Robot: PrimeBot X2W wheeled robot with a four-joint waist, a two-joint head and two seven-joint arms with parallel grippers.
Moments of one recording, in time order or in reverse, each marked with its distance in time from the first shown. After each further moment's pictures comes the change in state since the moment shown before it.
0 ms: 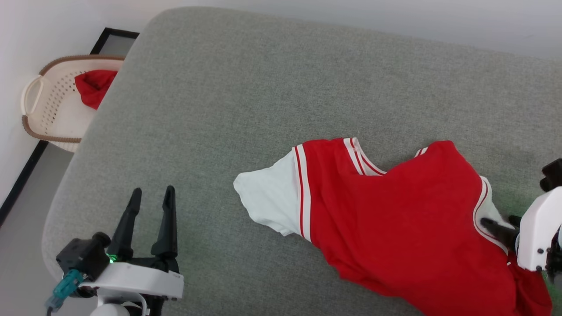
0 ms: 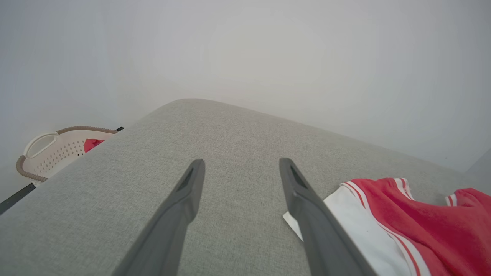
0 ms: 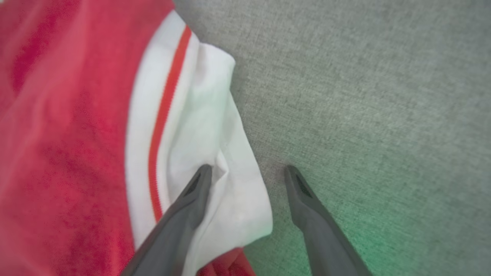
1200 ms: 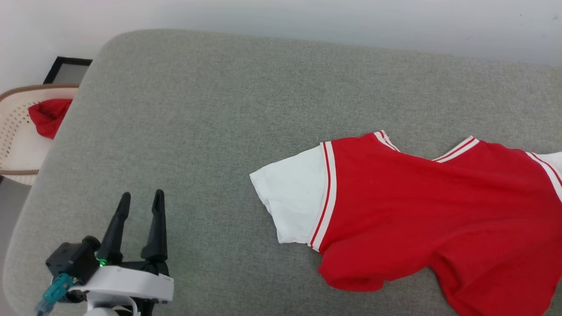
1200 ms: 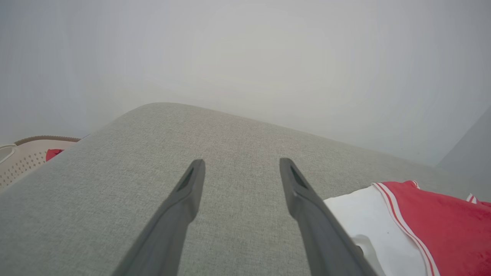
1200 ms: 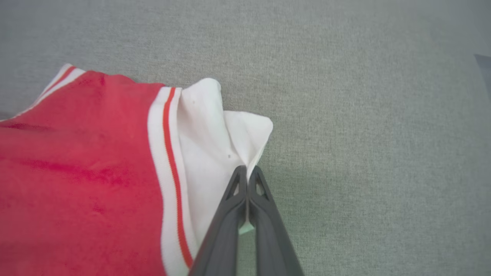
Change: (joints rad) left arm 0.015 0.014 0.027 0.003 0.002 0.000 0.000; right arm -0.017 -0.092 -0.220 0.101 -0.168 0.000 -0.222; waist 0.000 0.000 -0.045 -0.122
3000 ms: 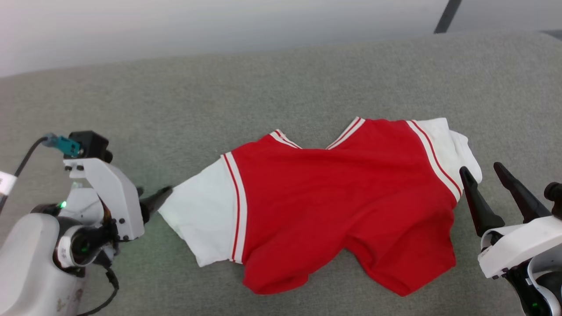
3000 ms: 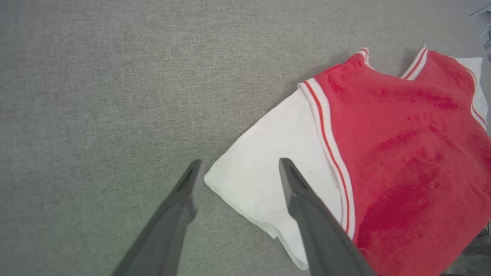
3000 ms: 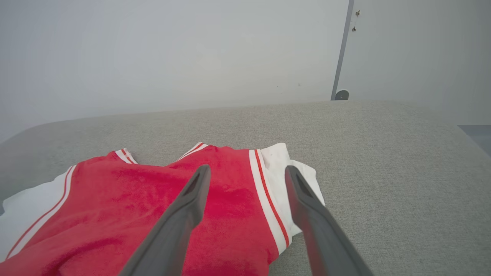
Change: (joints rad) left arm -0.360 0.318 -0.194 0.071 -0.376 0.105 1.030; right arm 0.155 0.277 0.218 -0.315 -0.005 0.000 -0.490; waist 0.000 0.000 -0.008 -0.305
